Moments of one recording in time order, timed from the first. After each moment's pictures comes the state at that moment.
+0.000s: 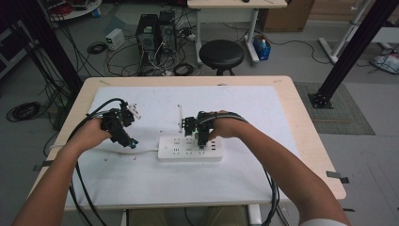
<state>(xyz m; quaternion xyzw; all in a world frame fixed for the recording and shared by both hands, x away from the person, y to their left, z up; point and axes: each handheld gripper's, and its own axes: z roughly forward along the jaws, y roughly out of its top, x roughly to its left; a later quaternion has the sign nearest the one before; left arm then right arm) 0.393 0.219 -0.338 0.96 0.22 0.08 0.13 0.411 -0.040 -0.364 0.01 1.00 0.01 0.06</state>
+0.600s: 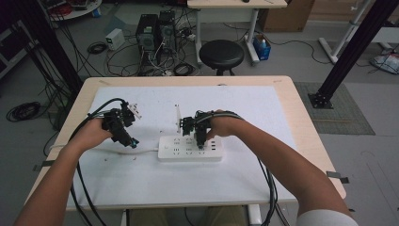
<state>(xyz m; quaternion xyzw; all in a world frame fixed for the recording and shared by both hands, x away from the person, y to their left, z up) 0.398 0.221 -0.342 0.96 0.22 0.08 0.14 0.416 -0.032 -0.368 0.01 1.00 -0.02 0.05</state>
